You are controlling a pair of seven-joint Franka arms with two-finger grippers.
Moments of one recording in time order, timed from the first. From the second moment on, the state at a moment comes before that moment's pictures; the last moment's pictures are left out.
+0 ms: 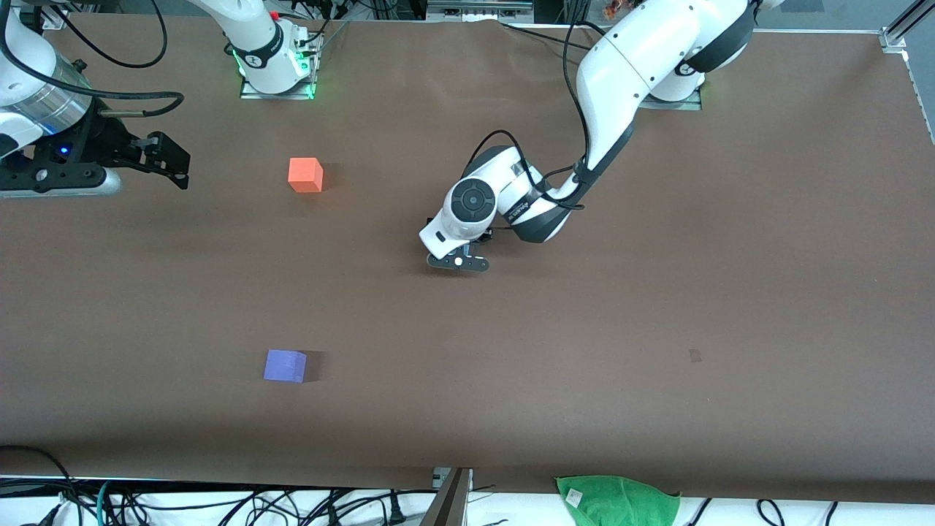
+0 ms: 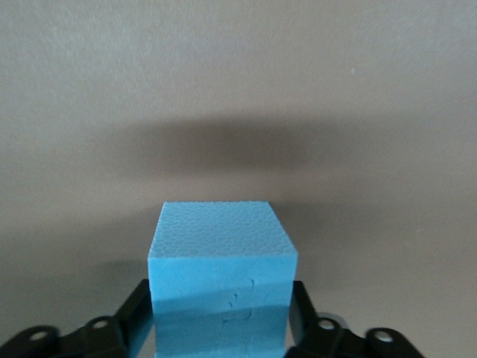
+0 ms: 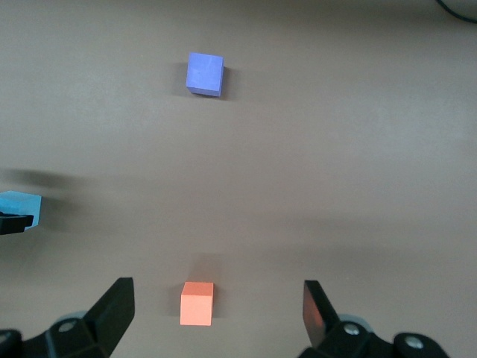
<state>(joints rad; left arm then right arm) -0.48 0.94 -0.42 -1.31 0.09 2.14 -0.74 0.31 0.06 -0.12 -1.51 -0.05 1.58 0.11</state>
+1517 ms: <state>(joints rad) -0.13 0.41 -0.34 -1.26 0.18 1.56 -0.42 0.50 0.37 -0.03 -1.52 0.12 1.73 0.37</state>
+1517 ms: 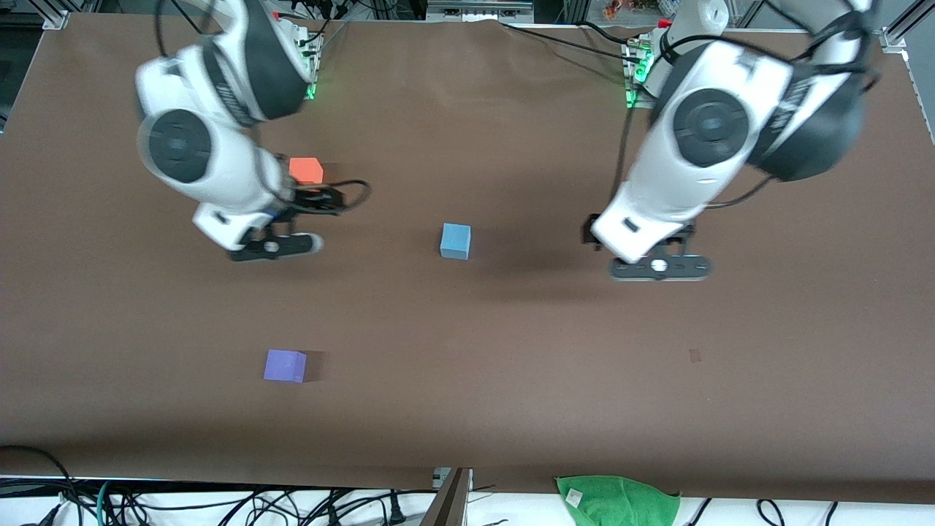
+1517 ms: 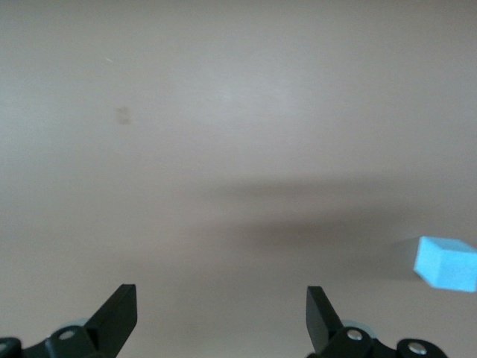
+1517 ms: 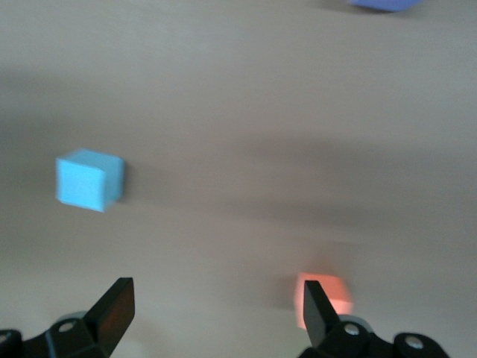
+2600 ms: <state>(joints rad) 0.11 0.27 -0.28 -1.31 0.09 1.48 -0.07 0.79 0.69 -0.03 -1.57 0.13 2.29 0.91</state>
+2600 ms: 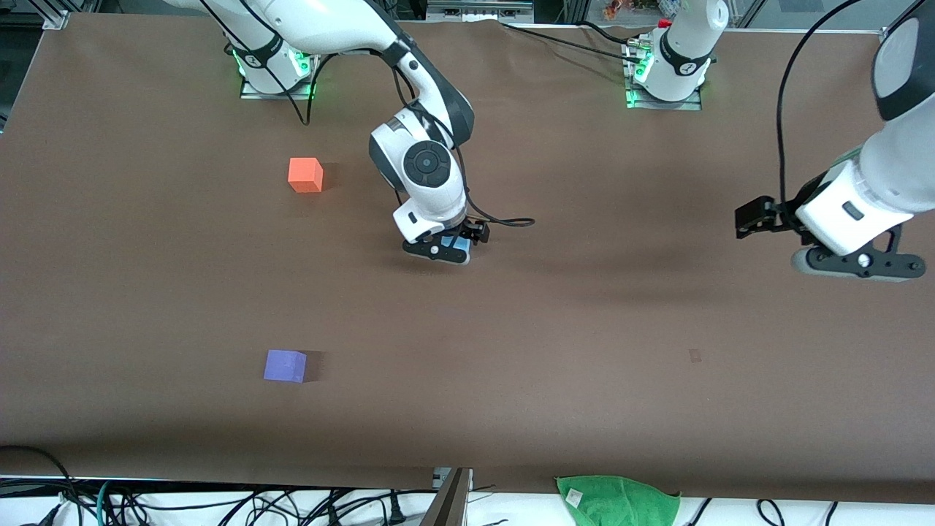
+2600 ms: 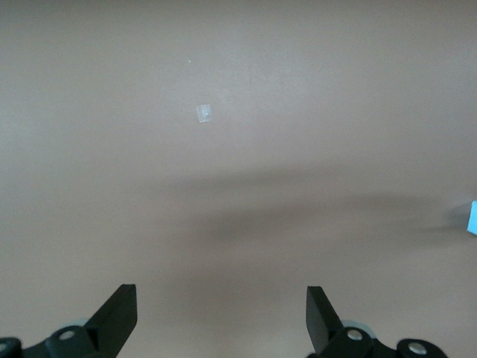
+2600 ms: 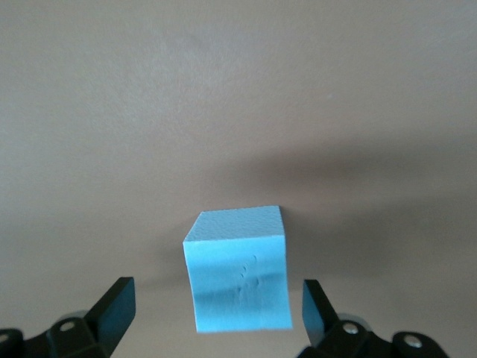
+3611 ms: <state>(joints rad) 0.00 0.00 -0.07 -1.67 -0.02 1.64 0.03 0.73 0.66 -0.05 -1.60 0.13 2.19 0.77</state>
